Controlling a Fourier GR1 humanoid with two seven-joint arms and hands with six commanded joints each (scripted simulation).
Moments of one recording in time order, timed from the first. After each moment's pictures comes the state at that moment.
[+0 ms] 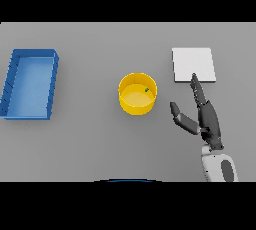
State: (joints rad) left arm -1.52 0.59 -0.60 -0.17 -0.24 0.01 0.12; right arm 0.08 -0.05 0.12 -1.69 0.21 -0.02 -0.14
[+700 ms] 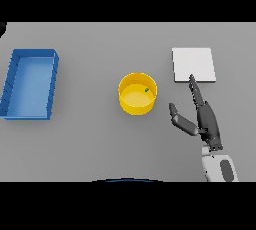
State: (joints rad) left arm -0.92 0.74 -0.48 -0.67 0.24 0.34 0.47; right arm 0.08 -0.07 0.13 -1.67 0.24 -0.02 -0.17
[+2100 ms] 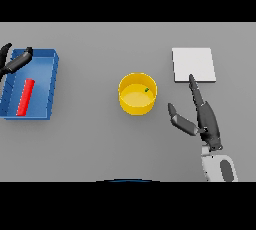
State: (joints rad) left arm -0.63 0.89 -0.67 -1.10 0.40 0.27 0.48; right arm 0.08 -0.07 0.14 -1.69 0.25 -0.03 -0.15
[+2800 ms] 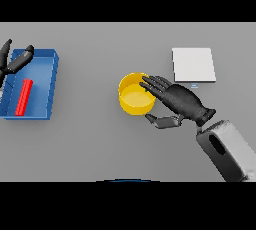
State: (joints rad) left arm -0.60 0.88 -0.64 -1.12 0.43 0.31 0.38; right arm -0.30 -0.40 0.44 -1.58 0.71 0.24 -0.14
